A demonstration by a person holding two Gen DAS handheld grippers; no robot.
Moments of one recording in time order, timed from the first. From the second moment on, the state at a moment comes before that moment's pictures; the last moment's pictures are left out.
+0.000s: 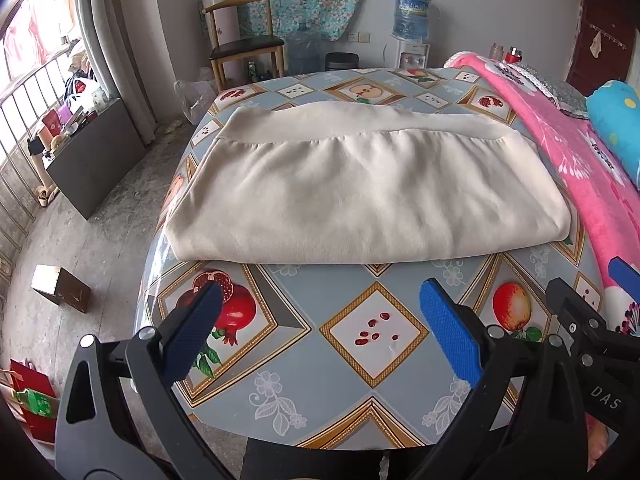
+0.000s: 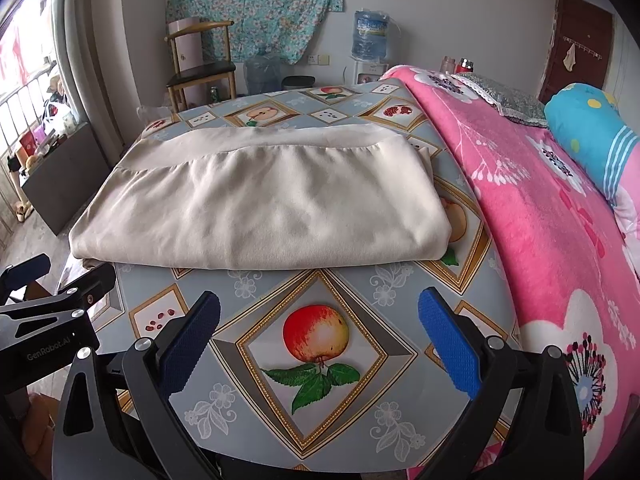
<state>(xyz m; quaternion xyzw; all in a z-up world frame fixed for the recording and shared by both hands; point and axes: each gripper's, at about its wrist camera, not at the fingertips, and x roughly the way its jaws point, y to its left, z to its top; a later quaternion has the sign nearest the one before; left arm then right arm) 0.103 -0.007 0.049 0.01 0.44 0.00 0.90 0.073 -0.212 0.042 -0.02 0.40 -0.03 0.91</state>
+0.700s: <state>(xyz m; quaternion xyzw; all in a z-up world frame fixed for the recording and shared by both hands) 0.102 -0.010 0.047 0.01 0.44 0.00 0.90 0.074 -0.214 0.043 -0.02 0.40 -0.03 0.91</state>
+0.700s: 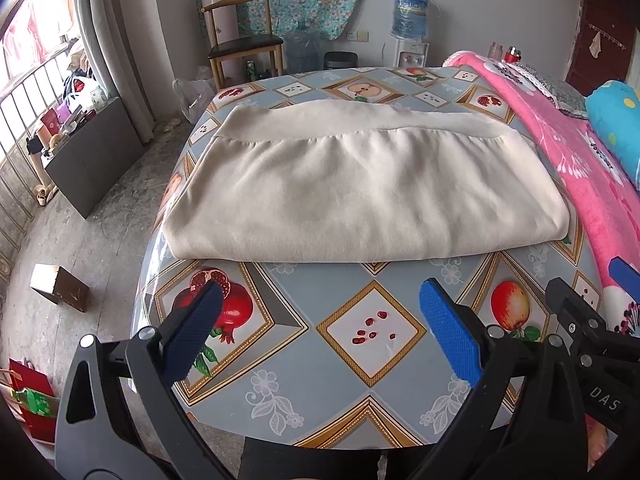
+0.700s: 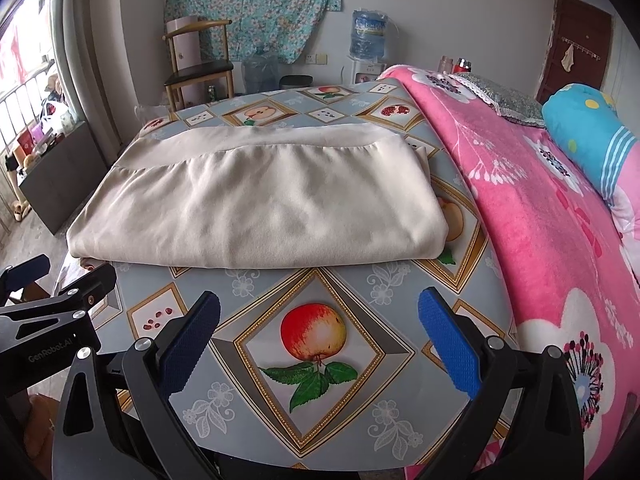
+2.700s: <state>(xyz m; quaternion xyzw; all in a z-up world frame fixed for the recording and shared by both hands) 0.102 -0.009 0.047 0.01 0.44 0.00 0.90 0.073 -0.216 0.043 -0.03 0.40 -0.04 0.91</state>
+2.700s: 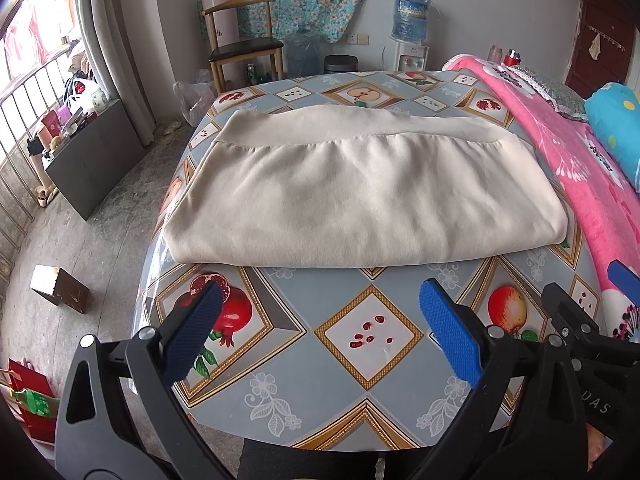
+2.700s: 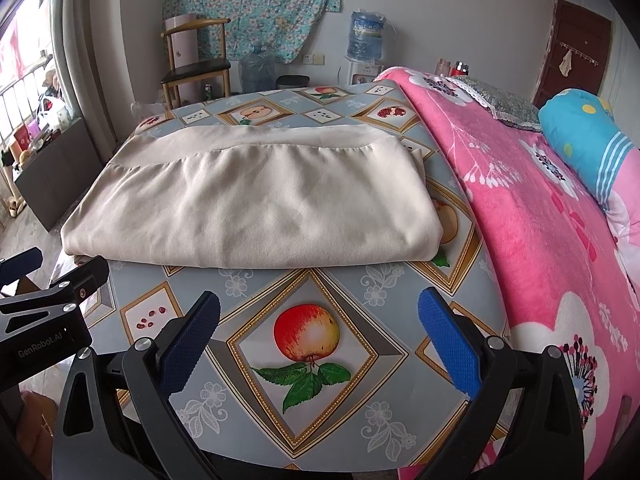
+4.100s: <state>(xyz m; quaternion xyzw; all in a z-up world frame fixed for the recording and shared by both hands) 0.102 -0.009 0.045 0.01 0.43 0.00 0.90 0.073 -0.213 0.042 -0.03 0.40 -0.04 0.91</state>
